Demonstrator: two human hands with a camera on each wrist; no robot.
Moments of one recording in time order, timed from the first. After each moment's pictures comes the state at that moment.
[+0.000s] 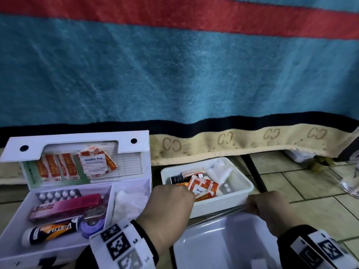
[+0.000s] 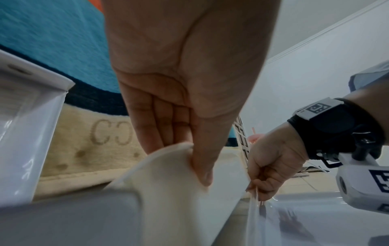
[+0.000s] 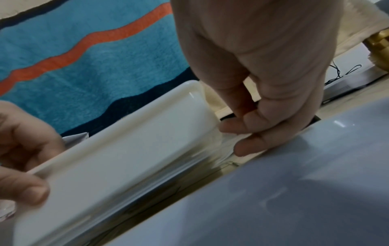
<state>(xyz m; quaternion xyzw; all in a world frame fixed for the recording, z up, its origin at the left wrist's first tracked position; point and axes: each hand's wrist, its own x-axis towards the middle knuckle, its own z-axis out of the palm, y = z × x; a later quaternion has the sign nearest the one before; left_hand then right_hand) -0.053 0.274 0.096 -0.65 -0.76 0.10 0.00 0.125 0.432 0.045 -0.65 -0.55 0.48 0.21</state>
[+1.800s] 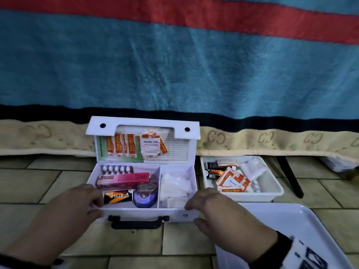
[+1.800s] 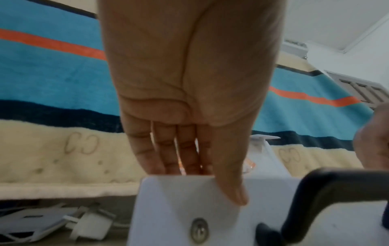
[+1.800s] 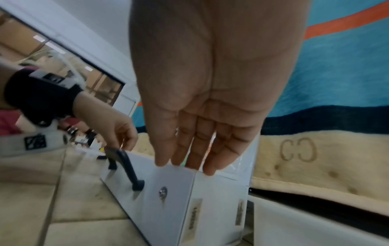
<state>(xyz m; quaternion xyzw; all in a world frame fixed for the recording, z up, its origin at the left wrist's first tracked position) -0.206 0.067 0.068 -0.39 -0.91 -0.11 -0.08 0.015 0.271 0.095 -0.11 -0.98 0.13 -0.01</state>
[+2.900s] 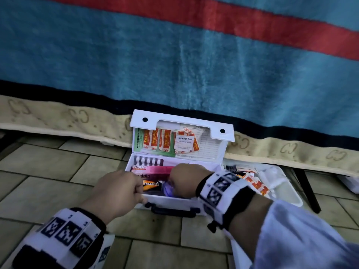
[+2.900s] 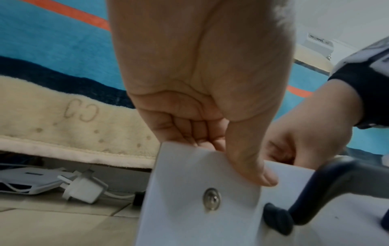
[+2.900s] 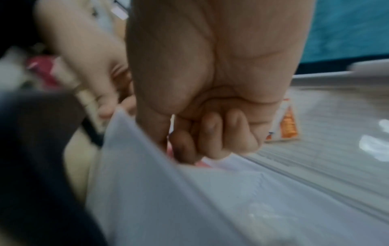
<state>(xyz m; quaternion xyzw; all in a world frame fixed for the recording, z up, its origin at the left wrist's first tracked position) -0.195 0.089 0.070 -0.40 -0.91 -0.10 -0.04 -0.116 0.242 0.101 -0.10 -0.98 -0.01 -0.19</state>
